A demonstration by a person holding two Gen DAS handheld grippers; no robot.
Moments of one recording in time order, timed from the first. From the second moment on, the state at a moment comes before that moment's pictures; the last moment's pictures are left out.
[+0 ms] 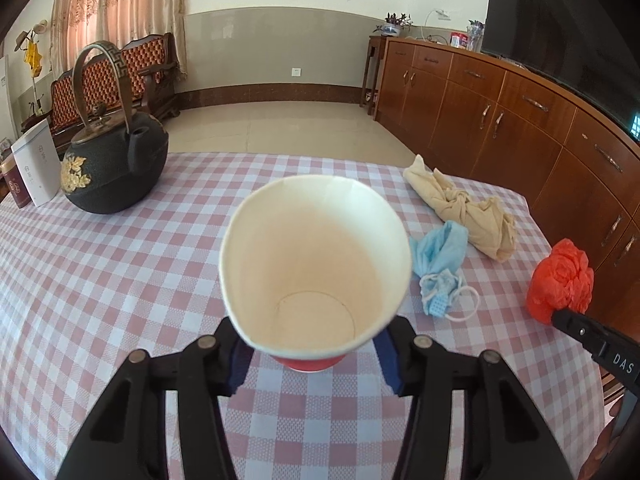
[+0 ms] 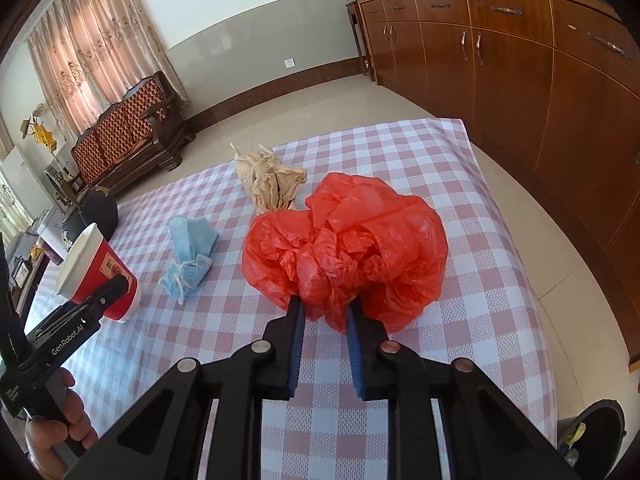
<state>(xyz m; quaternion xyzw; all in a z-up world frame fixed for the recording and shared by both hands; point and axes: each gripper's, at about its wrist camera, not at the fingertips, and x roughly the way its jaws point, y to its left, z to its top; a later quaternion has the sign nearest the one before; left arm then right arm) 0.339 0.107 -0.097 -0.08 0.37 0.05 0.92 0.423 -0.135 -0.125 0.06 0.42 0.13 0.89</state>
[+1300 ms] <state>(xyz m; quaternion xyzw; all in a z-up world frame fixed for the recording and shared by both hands) 0.171 -0.008 -0.035 -0.05 0.36 -0.06 0.93 0.197 -0.215 -0.058 0.08 0.39 0.13 0.91</state>
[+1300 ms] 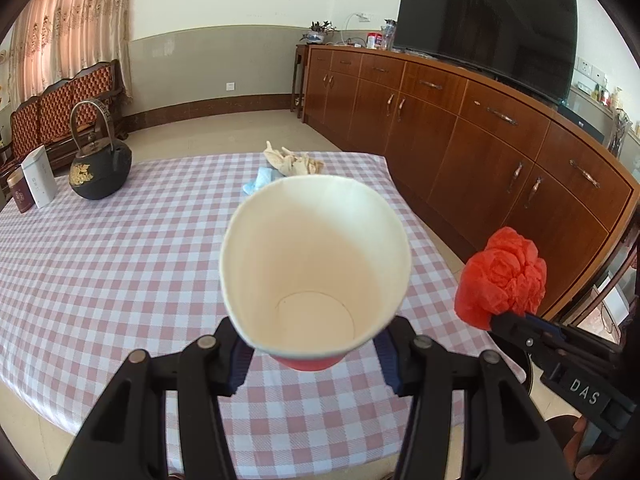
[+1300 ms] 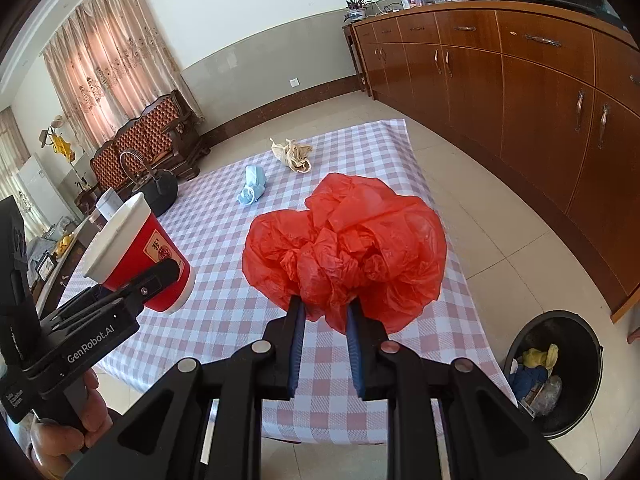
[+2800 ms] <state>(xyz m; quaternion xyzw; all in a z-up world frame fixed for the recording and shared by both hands) 0.148 -0.304 -0.094 0.06 0.42 -0.29 0.86 0.080 -0.517 -0.120 0.23 0.41 -0.13 0.87</state>
